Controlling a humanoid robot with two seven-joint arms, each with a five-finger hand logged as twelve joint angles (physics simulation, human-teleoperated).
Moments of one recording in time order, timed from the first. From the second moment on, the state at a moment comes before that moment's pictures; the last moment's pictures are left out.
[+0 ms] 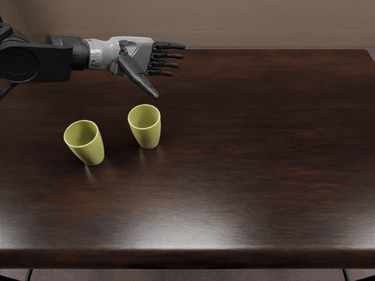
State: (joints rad) left arm -1.30 0.44 -0.30 -0.87 0.07 -0.61 0.33; right arm -0.07 0.00 0.04 0.18 0.03 0.03 -0.32
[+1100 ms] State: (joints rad) left arm -1.66 0.55 -0.05 -1.26 0.44 -0.61 0.57; right arm -0.07 0.00 0.01 0.18 0.04 0.03 -0.32
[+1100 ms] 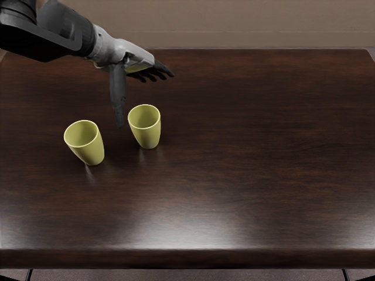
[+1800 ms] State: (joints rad) left arm -1.60 0.44 0.05 -1.28 0.64 -0.38 0.57; right arm -0.07 0.00 0.01 0.18 0.04 0.03 -0.32
